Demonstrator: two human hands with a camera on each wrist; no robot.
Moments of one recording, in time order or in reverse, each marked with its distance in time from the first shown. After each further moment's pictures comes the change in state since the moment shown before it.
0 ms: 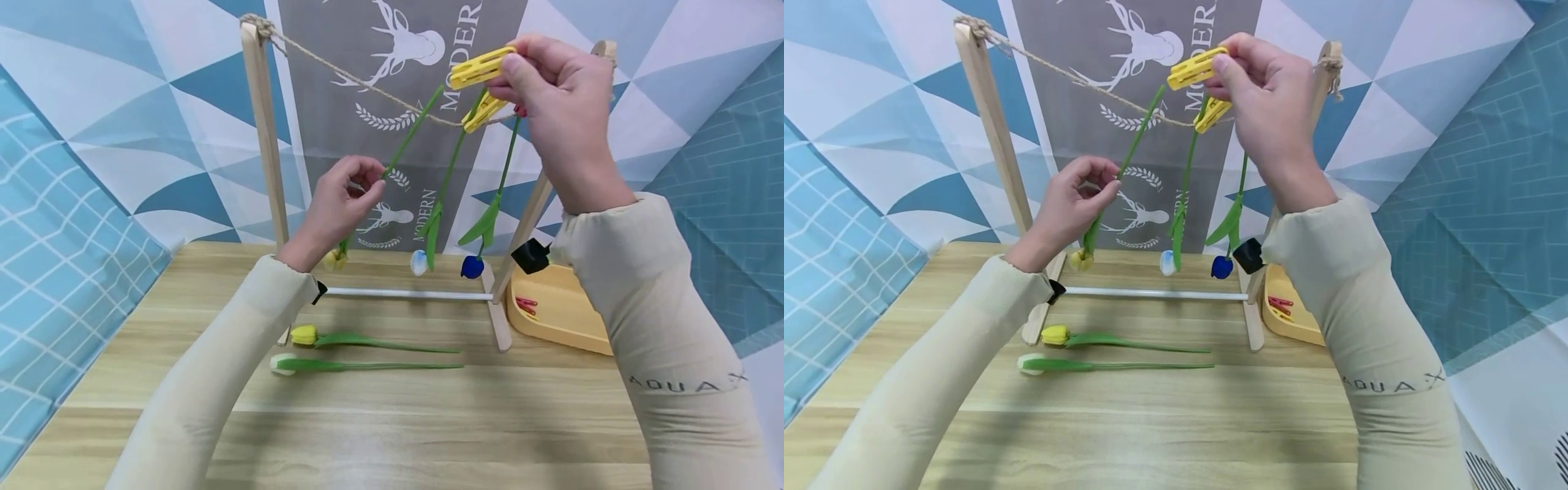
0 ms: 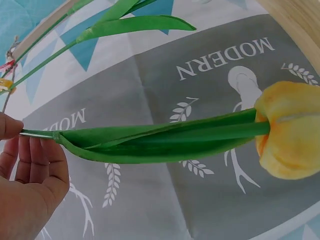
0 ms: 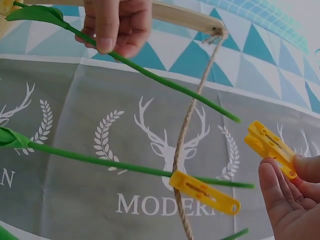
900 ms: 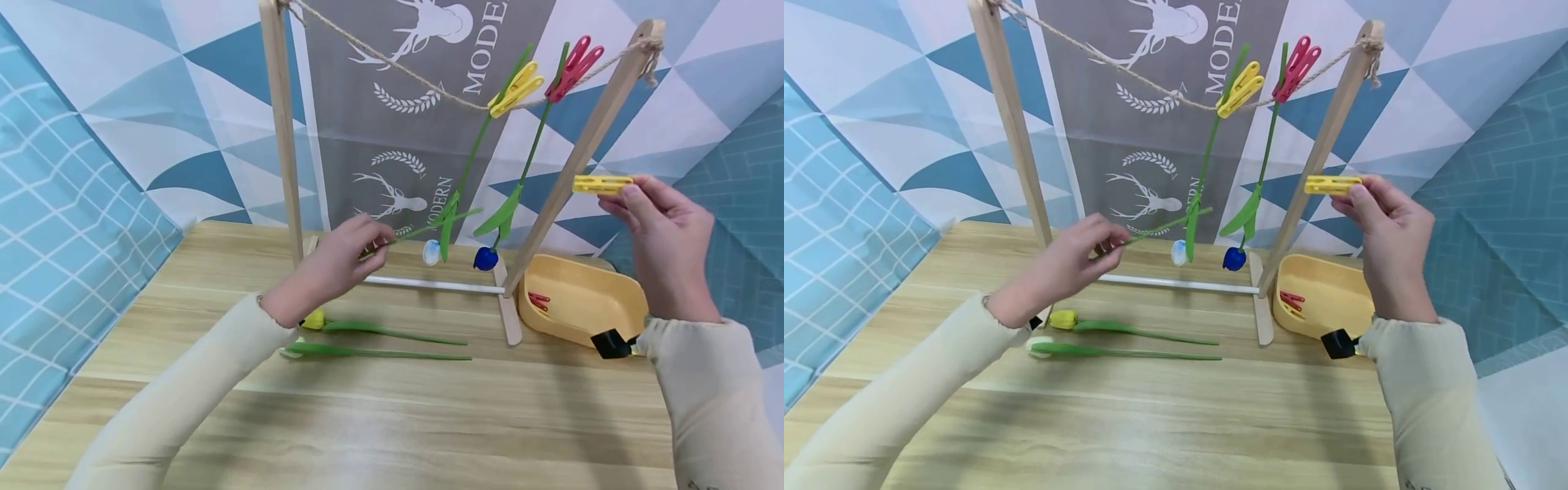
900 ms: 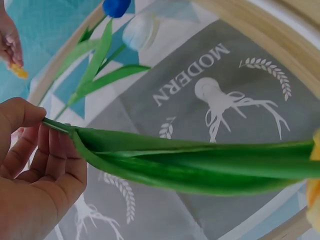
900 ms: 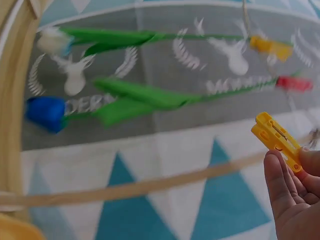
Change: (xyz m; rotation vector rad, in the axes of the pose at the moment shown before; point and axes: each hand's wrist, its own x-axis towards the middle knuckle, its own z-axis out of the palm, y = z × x) left_hand -0.074 -0.013 0.000 0.376 -0.228 0.341; right_hand -0.068 0.106 -0.105 0.339 0.183 0.290
